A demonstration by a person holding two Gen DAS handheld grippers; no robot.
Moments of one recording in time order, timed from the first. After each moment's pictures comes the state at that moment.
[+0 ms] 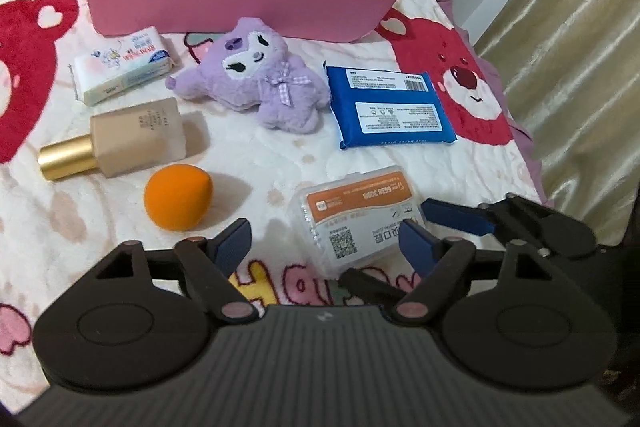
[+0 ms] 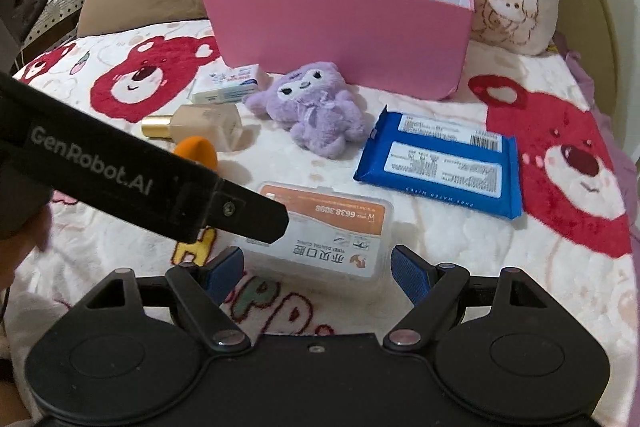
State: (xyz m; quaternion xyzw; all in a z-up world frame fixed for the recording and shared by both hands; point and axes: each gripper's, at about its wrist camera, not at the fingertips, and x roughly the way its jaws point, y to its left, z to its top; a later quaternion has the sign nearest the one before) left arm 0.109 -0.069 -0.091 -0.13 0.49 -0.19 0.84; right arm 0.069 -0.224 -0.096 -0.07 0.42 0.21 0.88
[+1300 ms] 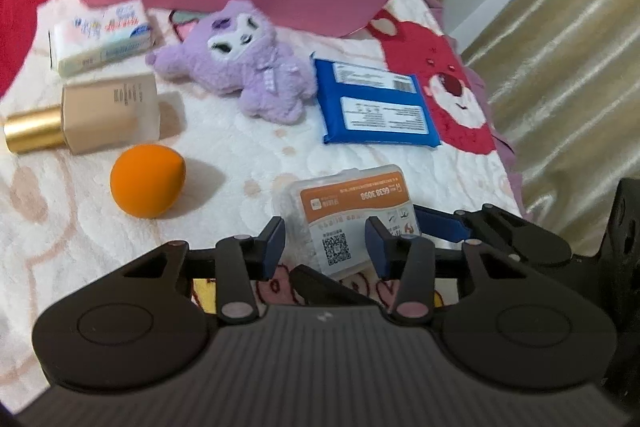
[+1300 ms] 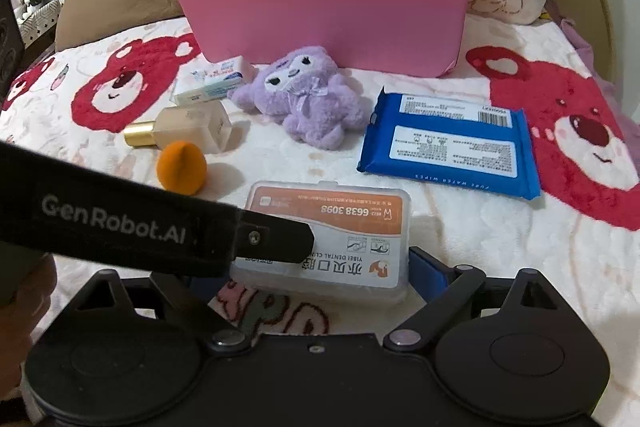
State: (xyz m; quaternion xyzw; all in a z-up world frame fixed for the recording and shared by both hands) left arm 0.106 -0.068 -0.102 -0.18 0.48 -0.21 0.84; right arm 0.076 -0.213 -0.096 -0.04 0.44 0.18 0.88
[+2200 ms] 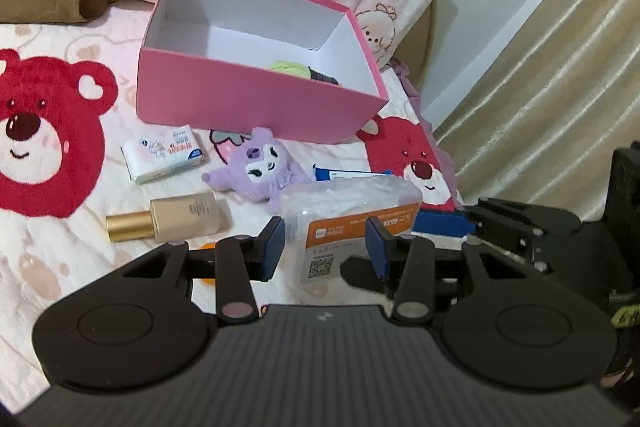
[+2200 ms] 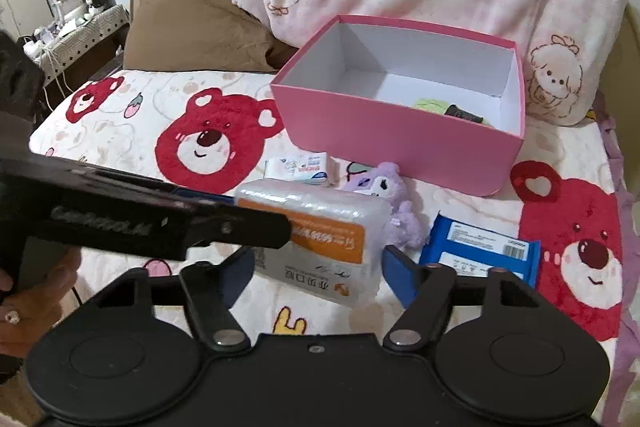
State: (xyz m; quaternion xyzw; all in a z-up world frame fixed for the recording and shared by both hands) left arm 0.097 -0.003 -0.001 -0.20 0.41 -0.19 0.87; right arm 0.096 -0.184 0.024 -0.06 0.42 0.27 0.87
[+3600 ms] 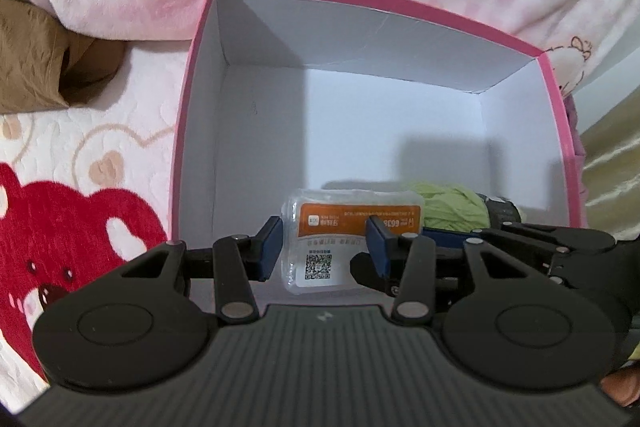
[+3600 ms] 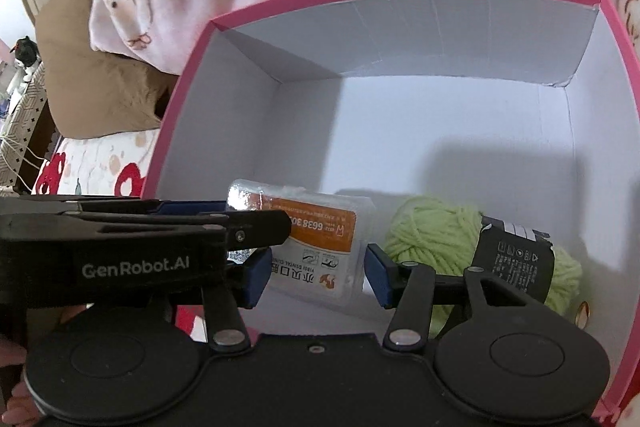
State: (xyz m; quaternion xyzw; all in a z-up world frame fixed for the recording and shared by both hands) left arm 0.361 0.027 -0.039 -0.13 0.56 -0.05 0.82; right arm 0.362 -0.142 -0.043 0.07 0.57 0.24 0.79
